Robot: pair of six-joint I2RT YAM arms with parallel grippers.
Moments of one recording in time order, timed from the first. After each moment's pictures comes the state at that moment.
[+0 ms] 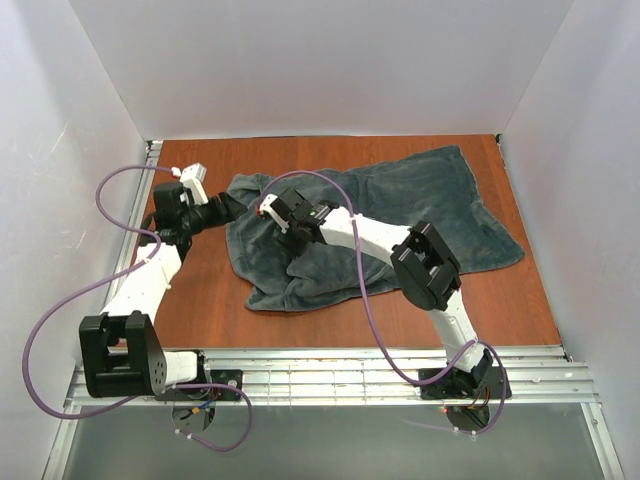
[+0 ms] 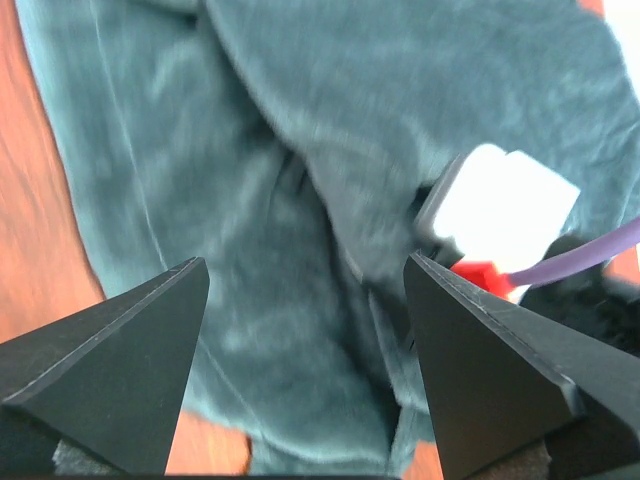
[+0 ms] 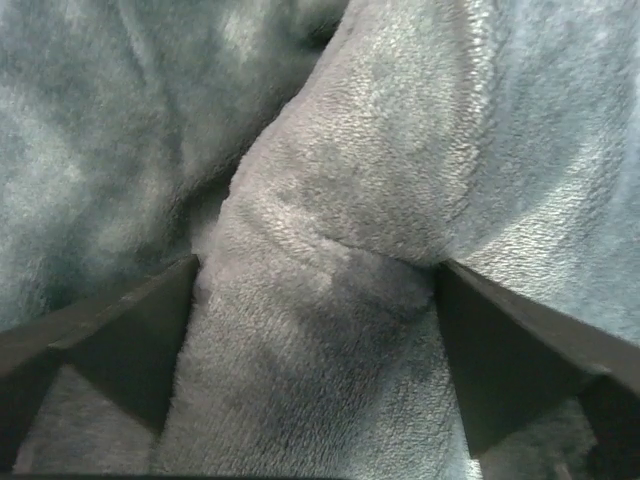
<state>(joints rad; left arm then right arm) 0.03 1.28 0.89 -0.14 0.48 -0.32 0.92 2.17 1.76 -0.59 0.21 -0.24</state>
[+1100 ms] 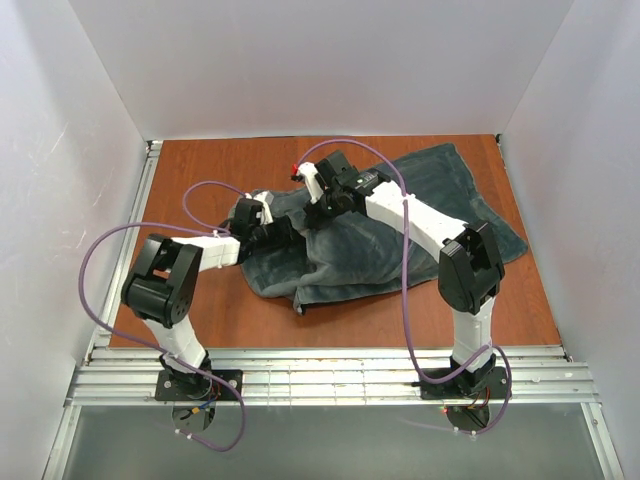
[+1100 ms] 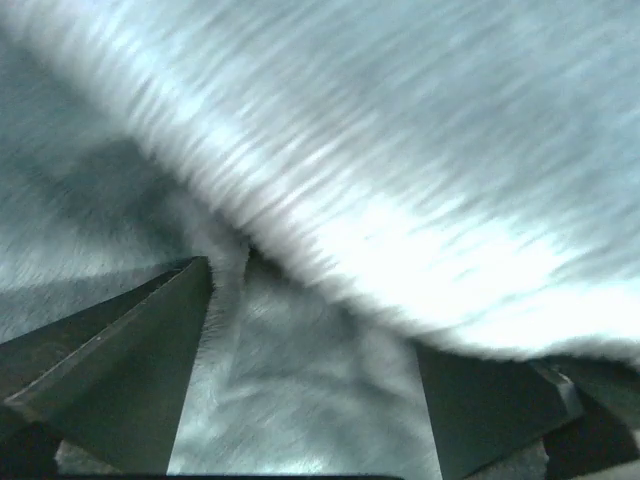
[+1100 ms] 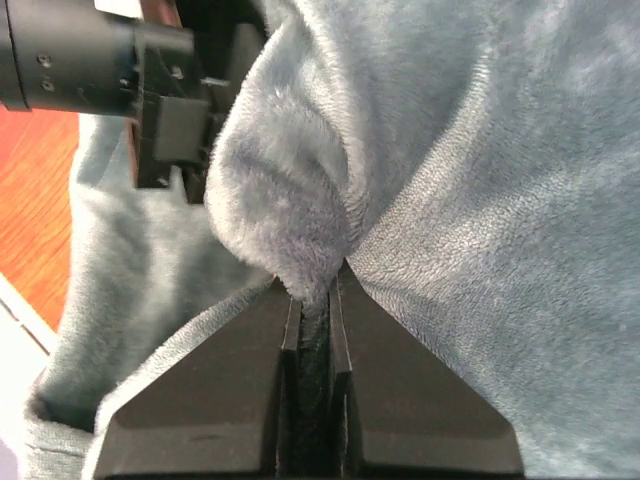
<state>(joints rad) -0.35 1.74 0.84 0.17 0.32 -0.59 0.73 1.95 1.73 -0.72 -0.26 -0.06</state>
